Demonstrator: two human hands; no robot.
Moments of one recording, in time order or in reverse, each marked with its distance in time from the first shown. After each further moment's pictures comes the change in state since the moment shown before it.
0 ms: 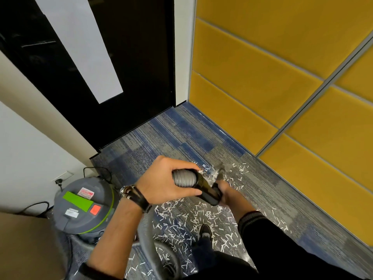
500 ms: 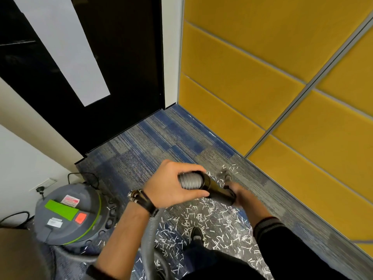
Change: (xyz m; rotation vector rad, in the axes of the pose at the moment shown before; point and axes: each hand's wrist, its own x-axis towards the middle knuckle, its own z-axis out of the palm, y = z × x) left_hand 0.024 0.010 0.032 -0.123 0.000 0.003; right_hand -0.008 -0.027 -0.080 -0.167 0.065 -0.030
